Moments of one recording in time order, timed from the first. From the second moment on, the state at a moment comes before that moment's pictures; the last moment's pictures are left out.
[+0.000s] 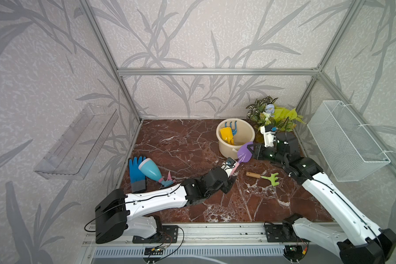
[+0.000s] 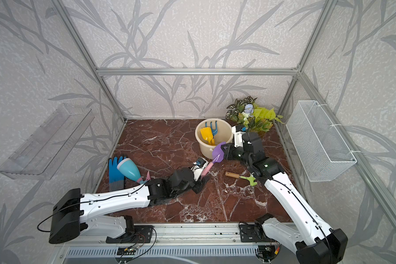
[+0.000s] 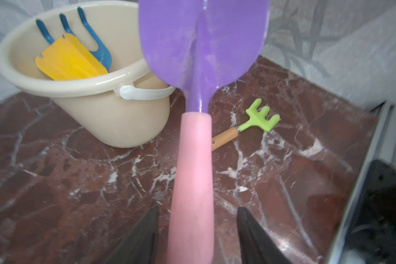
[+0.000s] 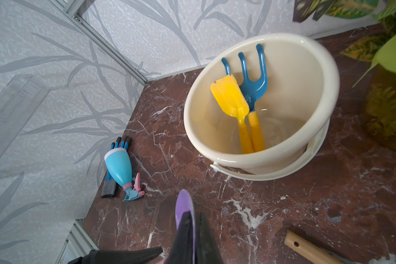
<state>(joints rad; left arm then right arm) -1.13 1.32 0.86 -0.06 -0.32 -0.21 0.41 1.05 1.06 -0.50 -0.23 0.51</state>
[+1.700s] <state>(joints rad) -0.93 1.02 0.70 -0.16 -0.49 -0.46 0.60 1.75 1.52 -0.29 0.38 -0.19</state>
